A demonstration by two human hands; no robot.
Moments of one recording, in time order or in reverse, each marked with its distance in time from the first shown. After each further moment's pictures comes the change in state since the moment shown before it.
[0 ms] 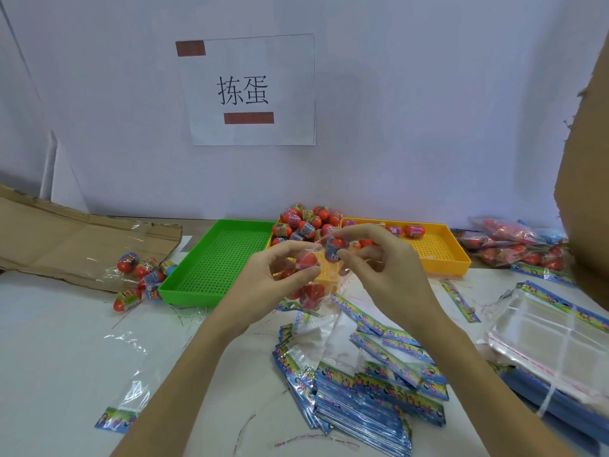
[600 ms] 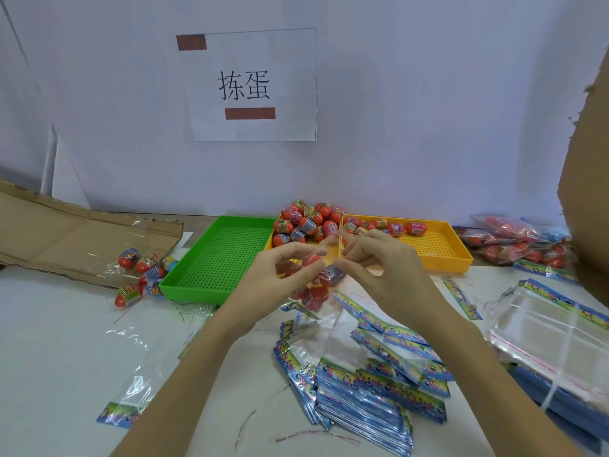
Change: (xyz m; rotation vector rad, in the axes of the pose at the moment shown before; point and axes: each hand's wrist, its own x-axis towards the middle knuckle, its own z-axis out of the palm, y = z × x) left_hand -0.001 0.001 0.007 -0.012 0.000 -0.044; right_hand 0.001 0.005 -0.005 -0.264 -0.102 -0.017
